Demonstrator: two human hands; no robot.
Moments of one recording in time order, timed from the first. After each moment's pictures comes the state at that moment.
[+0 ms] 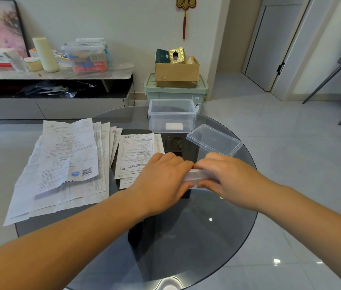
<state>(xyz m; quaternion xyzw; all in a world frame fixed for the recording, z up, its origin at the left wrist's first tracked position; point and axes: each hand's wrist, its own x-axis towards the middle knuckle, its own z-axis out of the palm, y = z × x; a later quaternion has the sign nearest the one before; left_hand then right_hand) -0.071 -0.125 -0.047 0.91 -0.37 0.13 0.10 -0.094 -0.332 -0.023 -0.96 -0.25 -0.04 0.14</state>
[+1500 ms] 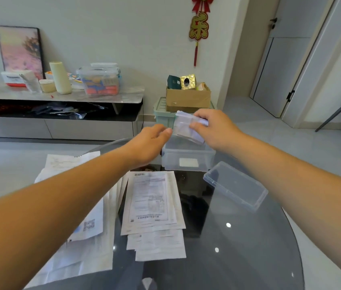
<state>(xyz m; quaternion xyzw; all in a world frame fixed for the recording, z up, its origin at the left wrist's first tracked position) 0.095 -0.082 0.026 0.90 -0.17 0.00 0.39 0.102 -0.284 0.055 -0.93 -0.14 -0.11 0.33</state>
